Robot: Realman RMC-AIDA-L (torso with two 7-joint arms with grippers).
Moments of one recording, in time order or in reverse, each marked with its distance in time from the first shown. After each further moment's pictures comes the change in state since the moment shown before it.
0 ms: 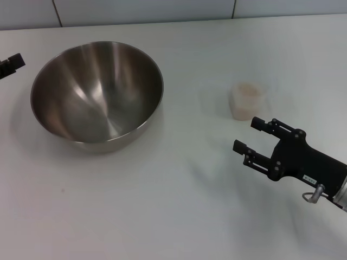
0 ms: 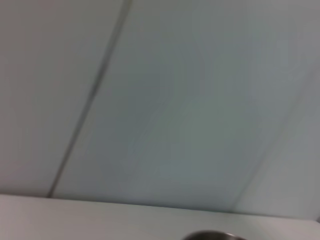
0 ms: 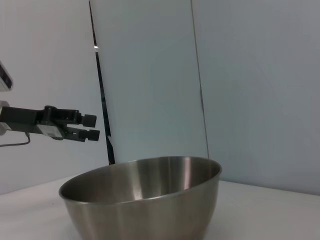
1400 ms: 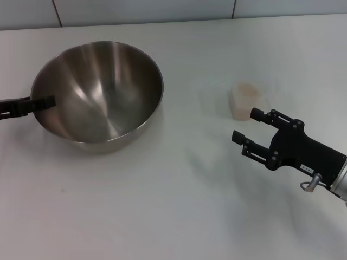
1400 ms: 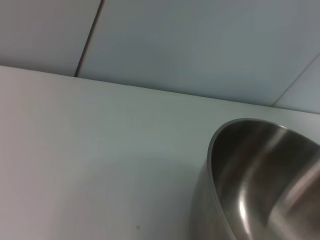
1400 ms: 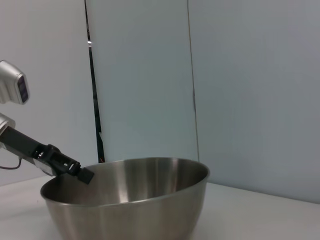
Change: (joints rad) left arm -0.013 -0.008 0.288 0.077 0.222 -0.172 -0.298; right arm 0.030 -0.002 0.005 -0.006 0.014 0.038 -0.012
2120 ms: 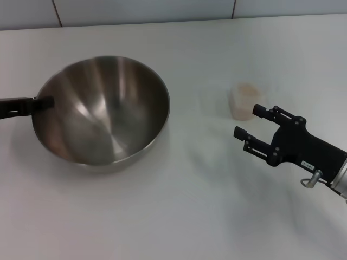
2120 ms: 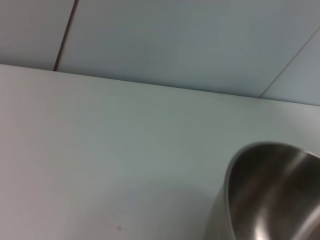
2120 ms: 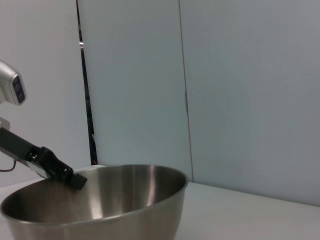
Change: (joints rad) left arm -0.017 0.004 0.037 0.000 0.005 0.011 -0.021; right arm 0.005 0.000 0.010 0.004 0.010 0.008 0.000
